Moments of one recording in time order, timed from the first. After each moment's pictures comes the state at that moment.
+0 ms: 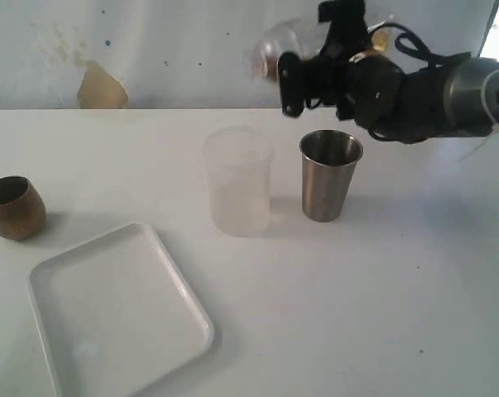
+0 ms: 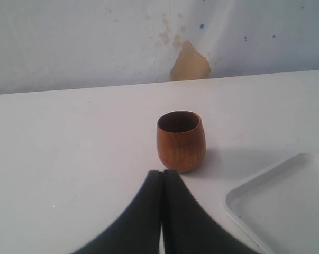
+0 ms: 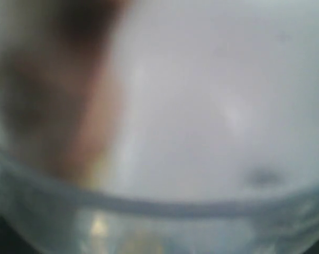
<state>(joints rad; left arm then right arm) 0.06 0.01 0.00 -0.04 0.26 0.13 0.27 1.93 -1.29 0.57 -0.55 -2.12</state>
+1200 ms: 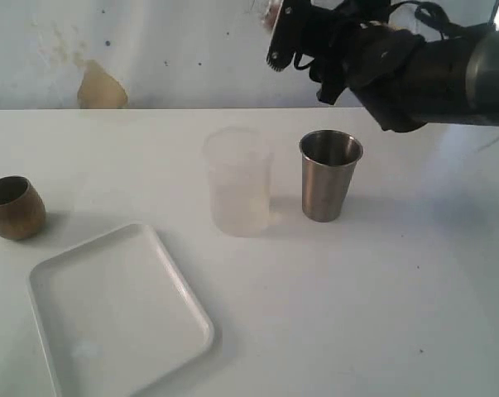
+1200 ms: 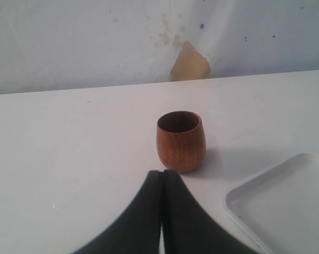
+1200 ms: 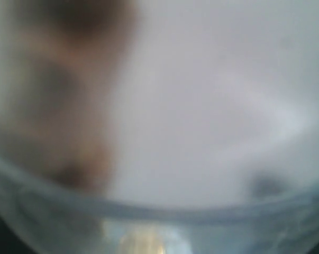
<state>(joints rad) 0.06 0.01 0.00 -0.04 0.26 0.13 0.37 1.79 -1.27 0.98 -0.58 -2.12</state>
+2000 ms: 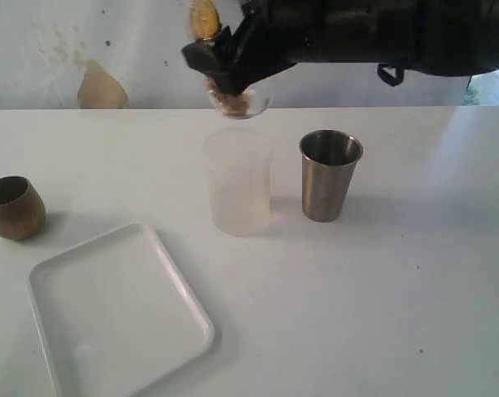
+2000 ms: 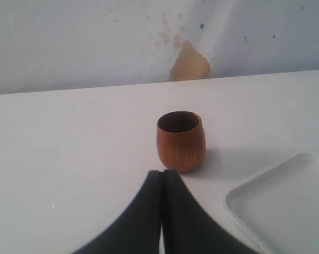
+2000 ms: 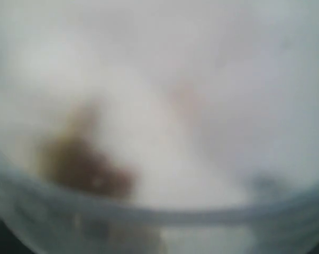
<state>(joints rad) 0.06 0.01 0.00 -0.04 0.26 0.13 0.35 1.61 -1.28 1.53 0.45 -1.86</state>
